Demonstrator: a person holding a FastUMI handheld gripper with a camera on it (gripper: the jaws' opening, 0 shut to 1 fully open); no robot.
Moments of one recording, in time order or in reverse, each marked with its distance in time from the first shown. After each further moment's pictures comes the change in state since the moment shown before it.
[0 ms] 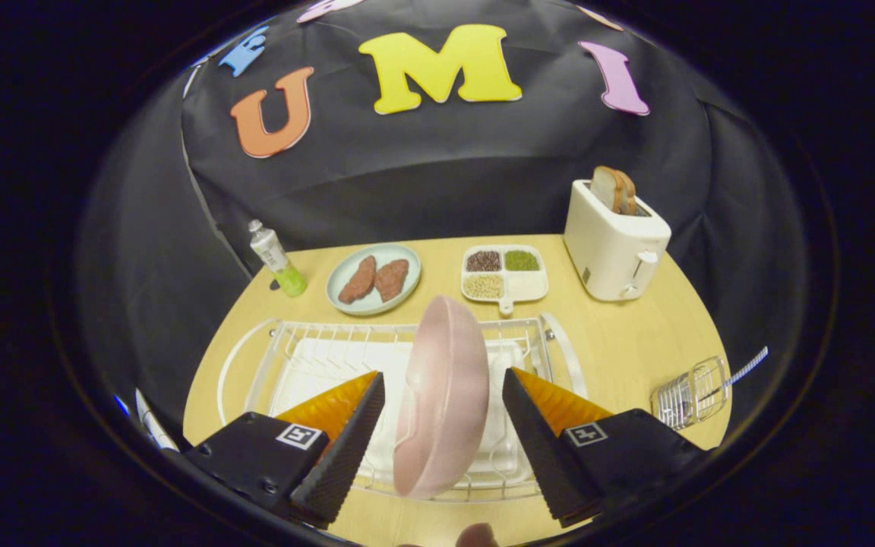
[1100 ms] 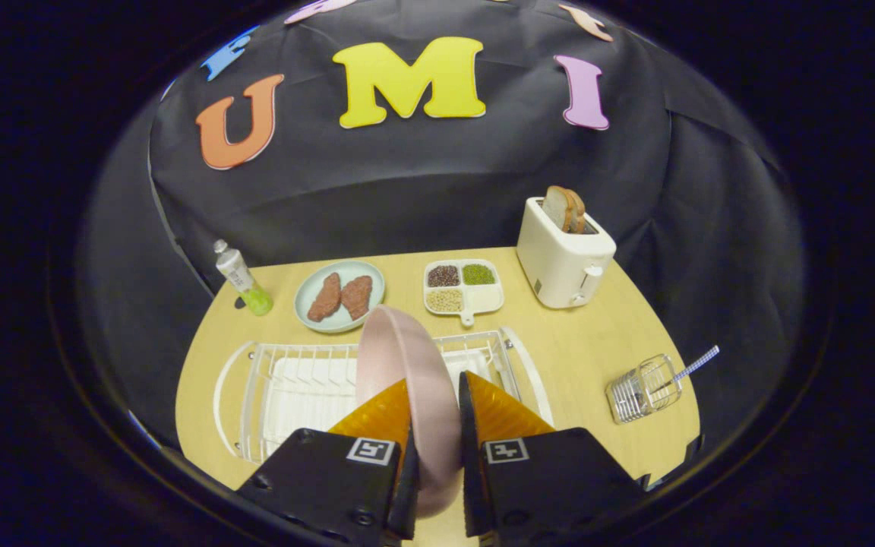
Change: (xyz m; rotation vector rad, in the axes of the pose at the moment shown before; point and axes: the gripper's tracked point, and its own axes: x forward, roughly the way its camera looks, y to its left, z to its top) arm -0.058 0.006 0.022 0.078 -0.068 -0.145
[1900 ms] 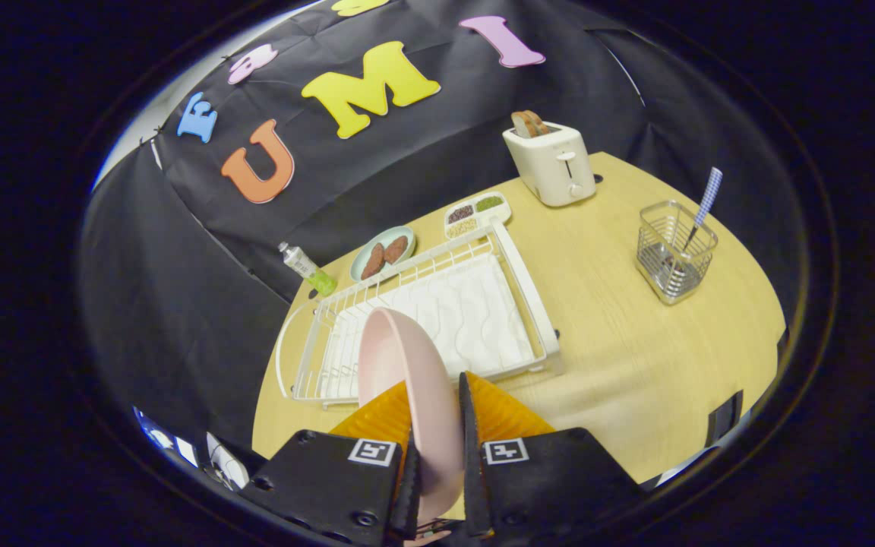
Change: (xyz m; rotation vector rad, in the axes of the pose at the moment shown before) arm -0.036 -0.056 -0.169 0.251 0.069 0.382
